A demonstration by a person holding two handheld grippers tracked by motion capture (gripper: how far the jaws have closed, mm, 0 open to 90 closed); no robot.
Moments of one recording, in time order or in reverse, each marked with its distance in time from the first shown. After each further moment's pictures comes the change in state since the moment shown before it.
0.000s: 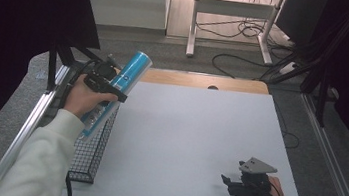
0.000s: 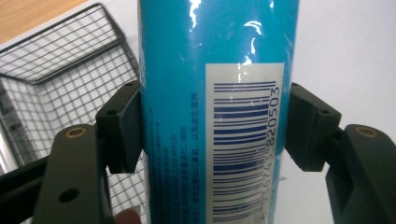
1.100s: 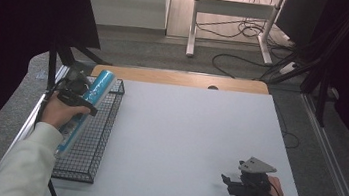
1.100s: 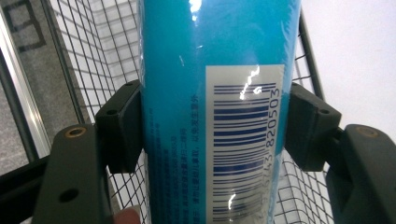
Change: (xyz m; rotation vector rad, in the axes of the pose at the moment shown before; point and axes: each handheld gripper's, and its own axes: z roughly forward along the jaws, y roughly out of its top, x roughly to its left) left arm 0.072 -0.067 0.048 0.153 0.061 -0.184; right arm 0.000 0.001 0.001 0.004 -0.015 0.000
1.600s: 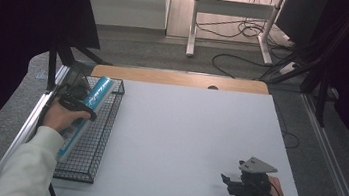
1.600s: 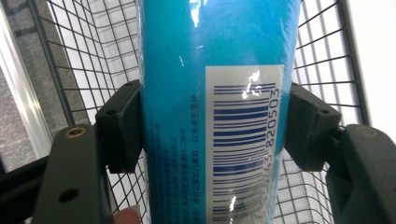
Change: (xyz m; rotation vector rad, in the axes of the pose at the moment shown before) left arm 0.000 -0.006 0.020 0.047 0.024 -0.016; right arm 0.001 0.001 -0.002 -0.008 0.007 0.007
